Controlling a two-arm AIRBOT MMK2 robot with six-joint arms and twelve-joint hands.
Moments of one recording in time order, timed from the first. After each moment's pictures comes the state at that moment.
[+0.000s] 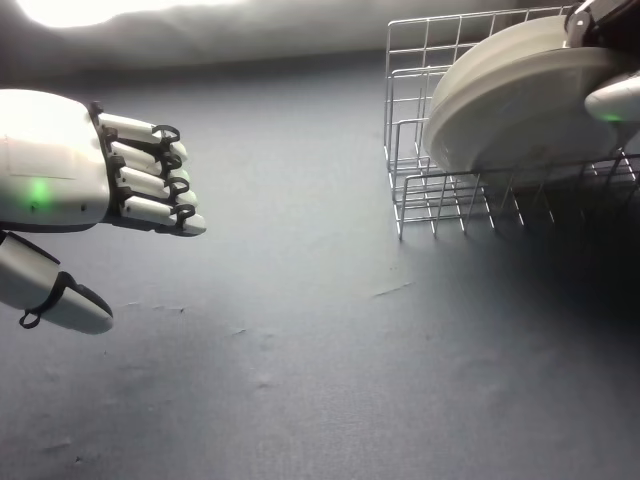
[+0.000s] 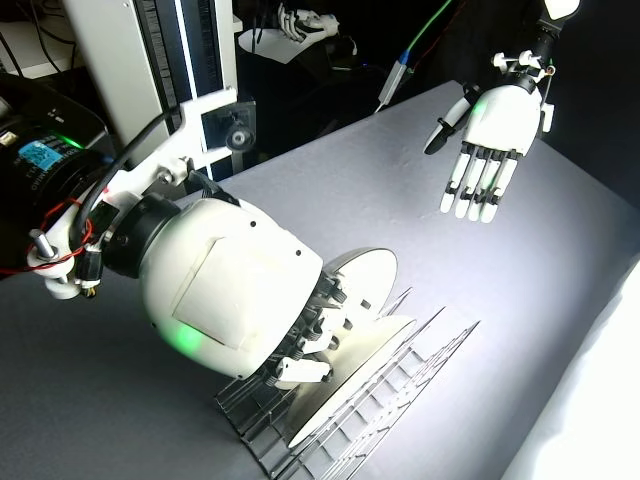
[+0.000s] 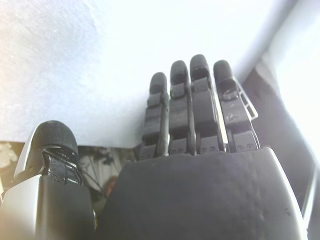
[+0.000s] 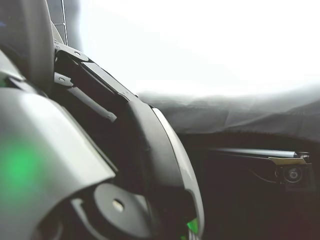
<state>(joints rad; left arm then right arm) 0.36 -0.84 1.30 1.71 -0.70 -0.08 -0.28 -0.76 1.02 0.18 0.24 -0.42</state>
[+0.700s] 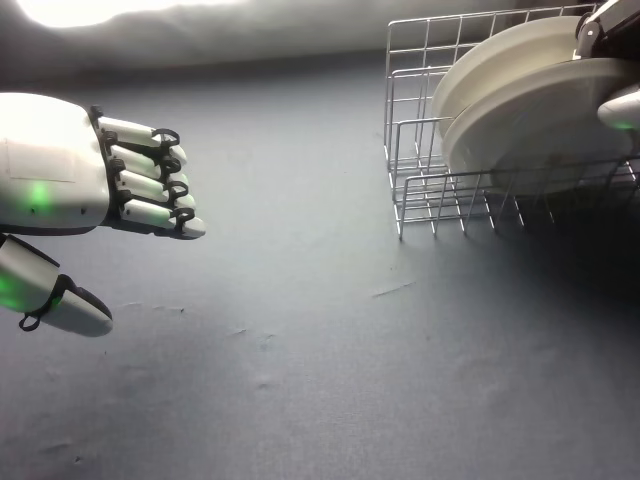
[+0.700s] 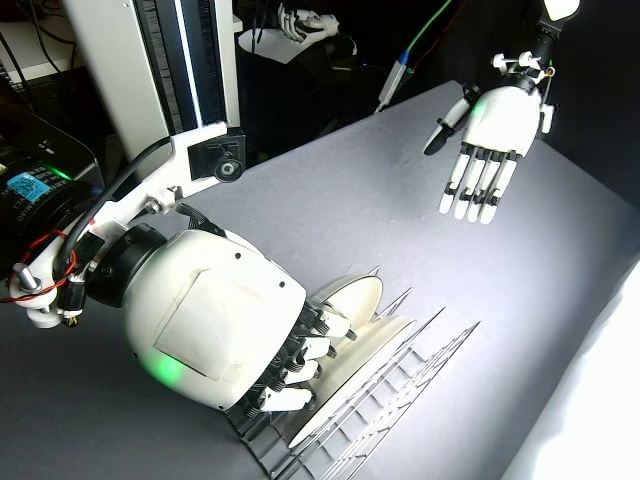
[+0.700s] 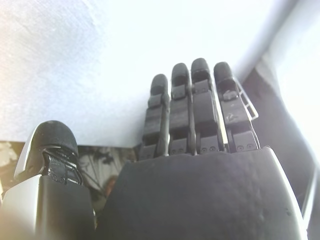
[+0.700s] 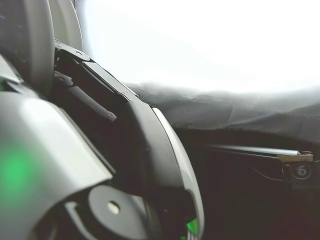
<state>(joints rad) 0.36 -0.85 1.30 1.71 -0.70 -0.09 -0.34 -0.77 1.05 0.15 0.28 -0.42</state>
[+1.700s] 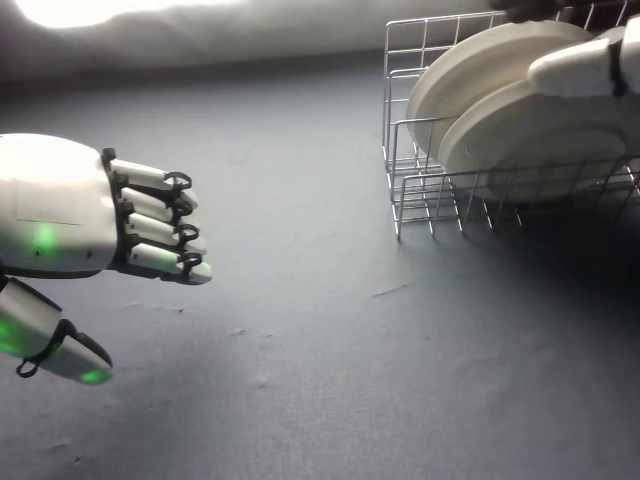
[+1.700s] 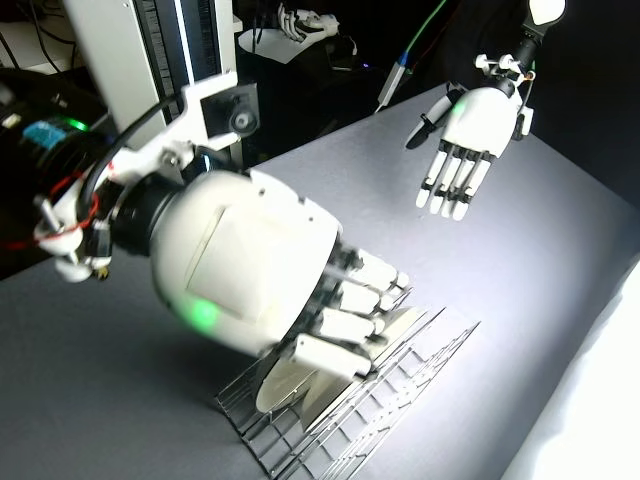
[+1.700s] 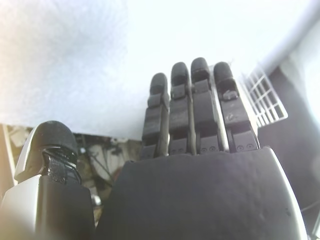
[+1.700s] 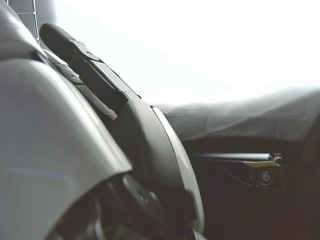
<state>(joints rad) 0.42 -0.83 1.24 1.69 -0.70 -0.09 -0.26 -0.76 0.95 0.04 0.33 -0.42</state>
